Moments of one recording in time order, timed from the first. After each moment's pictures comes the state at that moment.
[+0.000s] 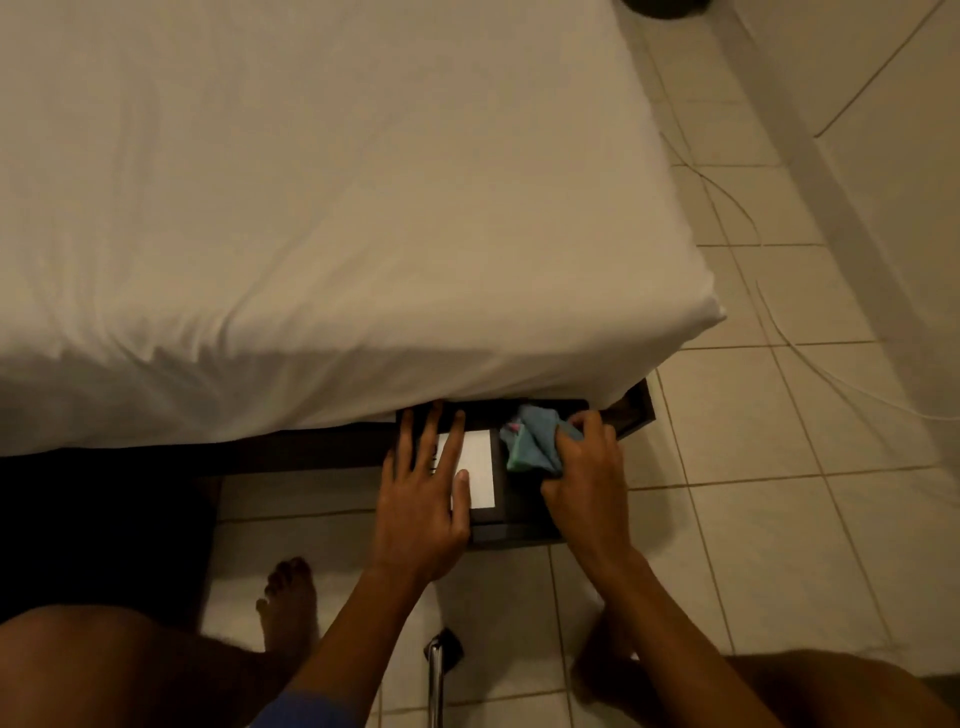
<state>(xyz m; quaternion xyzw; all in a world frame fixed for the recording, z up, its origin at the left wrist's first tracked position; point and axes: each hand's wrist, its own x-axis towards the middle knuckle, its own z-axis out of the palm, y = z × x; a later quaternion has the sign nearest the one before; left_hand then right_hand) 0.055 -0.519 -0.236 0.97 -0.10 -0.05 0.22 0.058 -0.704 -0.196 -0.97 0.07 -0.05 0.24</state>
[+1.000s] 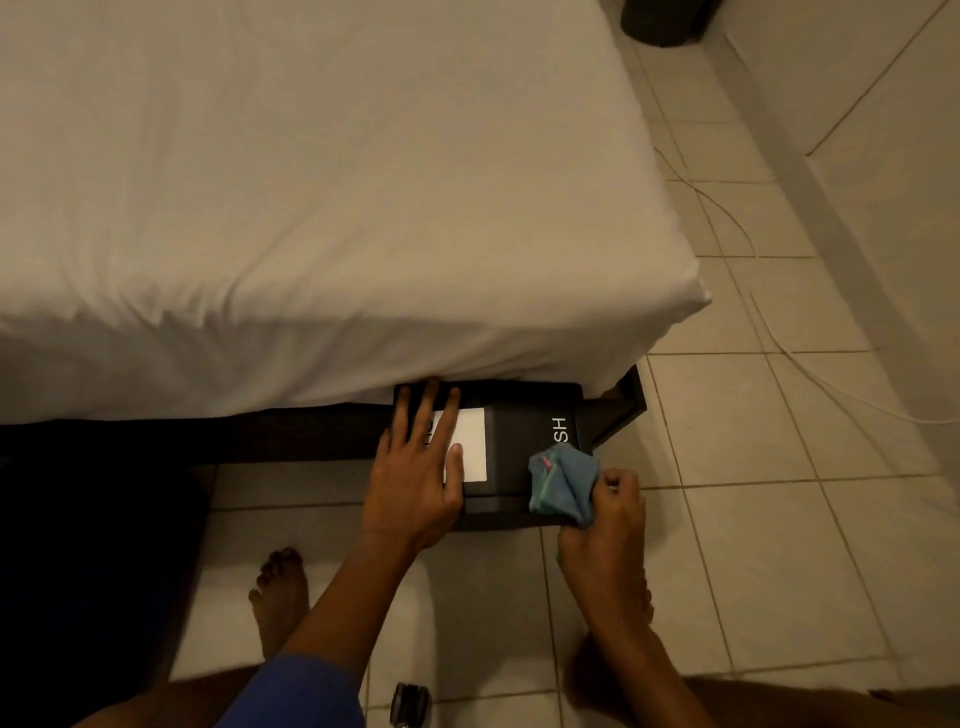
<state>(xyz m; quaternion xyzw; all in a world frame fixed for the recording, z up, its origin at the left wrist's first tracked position) 0.054 -0.522 -0.236 0.97 -0.10 -0.03 0.21 -0.020 -0.711 -0.209 -0.92 0.19 -0.10 0.34</state>
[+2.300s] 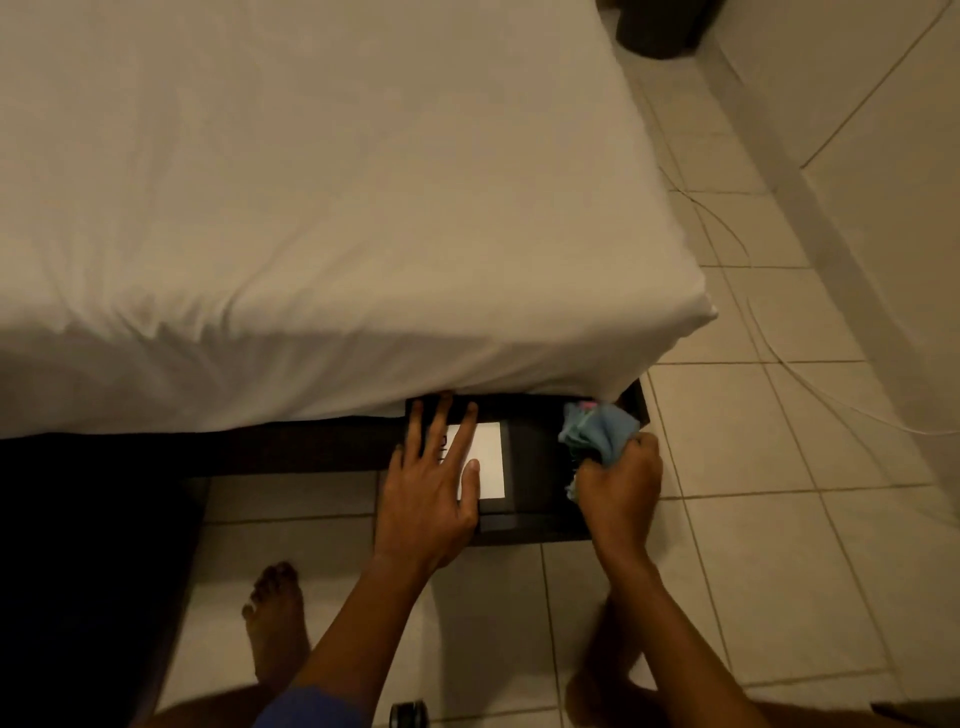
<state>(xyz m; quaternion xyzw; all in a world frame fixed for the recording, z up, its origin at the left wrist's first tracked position) 0.056 -0.531 -0.238 0.97 -0.11 -0.02 0.22 0.044 -0.725 -0.201 -0.89 0.27 -0.15 0.33</state>
